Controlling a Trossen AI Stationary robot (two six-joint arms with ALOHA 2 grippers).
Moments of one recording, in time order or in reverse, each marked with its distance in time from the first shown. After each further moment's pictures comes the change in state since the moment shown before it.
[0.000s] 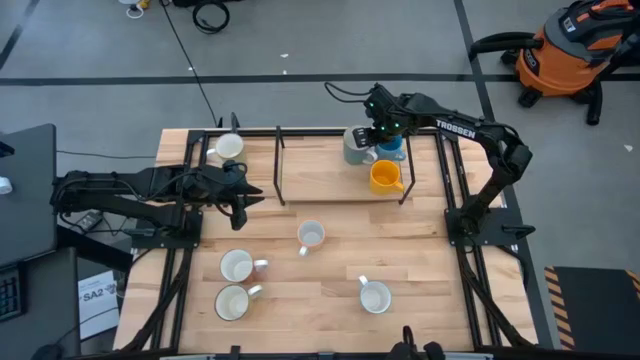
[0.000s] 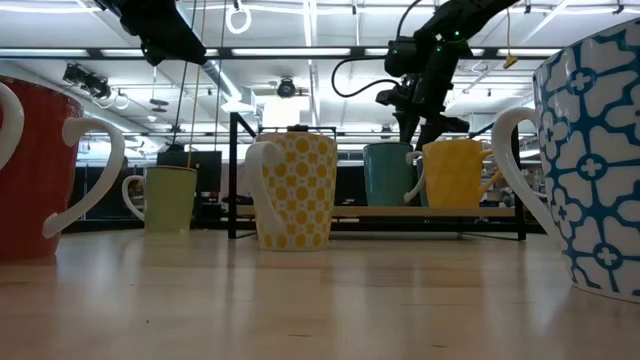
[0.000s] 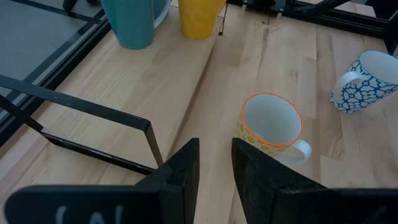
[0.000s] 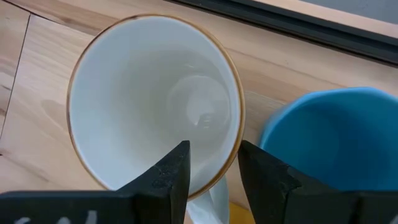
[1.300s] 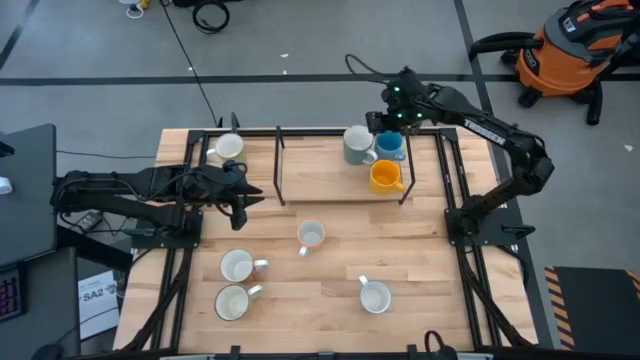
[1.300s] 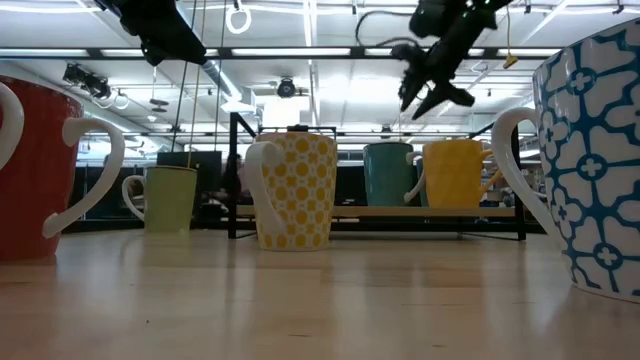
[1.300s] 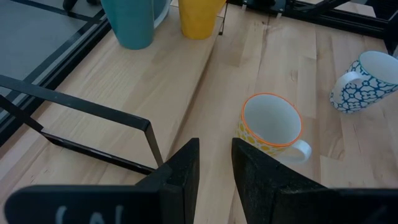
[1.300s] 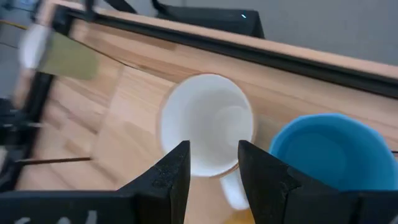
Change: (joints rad) left arm 0.000 0.000 0.000 0.000 0.000 -0.001; right arm -0.052 -0.197 0.000 0.058 -0.114 0.001
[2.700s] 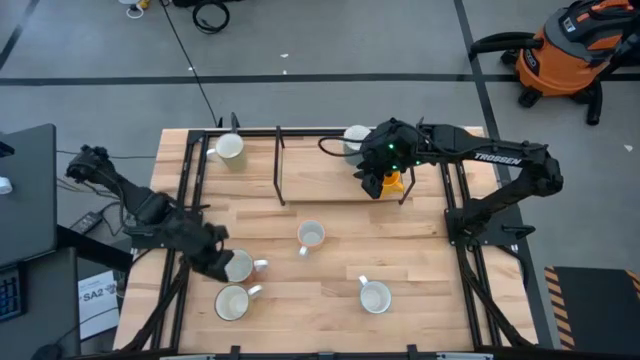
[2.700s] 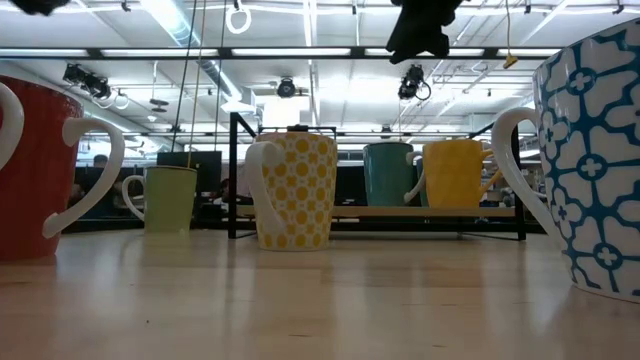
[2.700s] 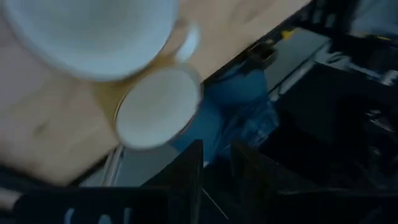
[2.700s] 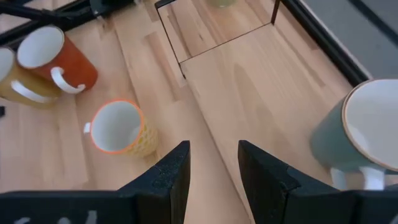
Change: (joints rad) left arm -0.603 0.030 0.001 -0.117 0.395 -1.625; right arm 0.538 -0.081 -0.001 0.002 0.181 -0.341
